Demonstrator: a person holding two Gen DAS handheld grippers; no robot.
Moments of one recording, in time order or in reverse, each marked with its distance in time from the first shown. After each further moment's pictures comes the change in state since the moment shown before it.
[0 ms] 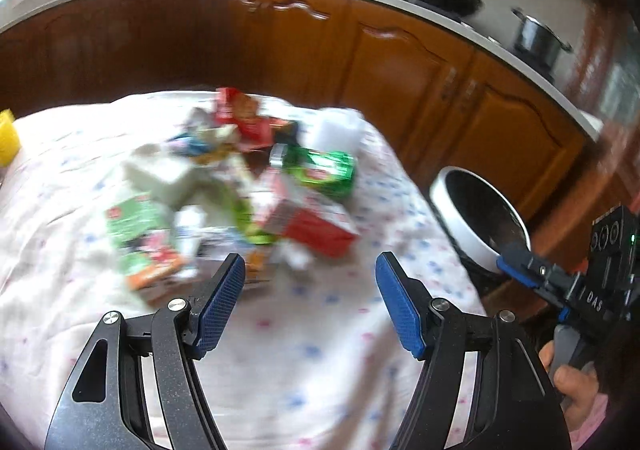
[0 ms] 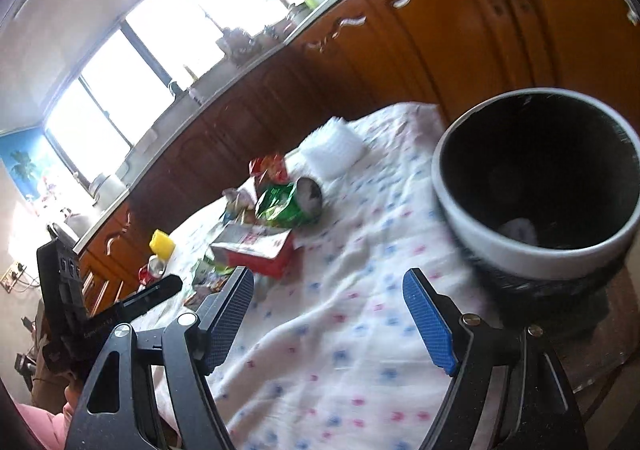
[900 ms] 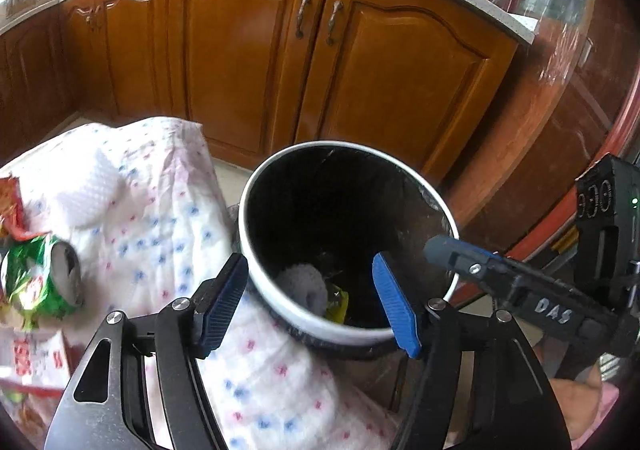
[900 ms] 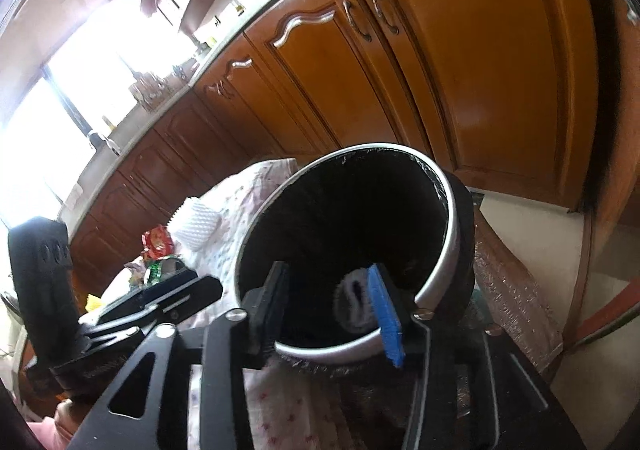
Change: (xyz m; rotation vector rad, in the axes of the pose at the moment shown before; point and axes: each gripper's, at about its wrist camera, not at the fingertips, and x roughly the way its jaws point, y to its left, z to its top) left arm 0.129 -0.211 0.037 0.345 0.164 -0.263; right arm -0.070 -0.114 0.045 0.166 -0.106 -0.262
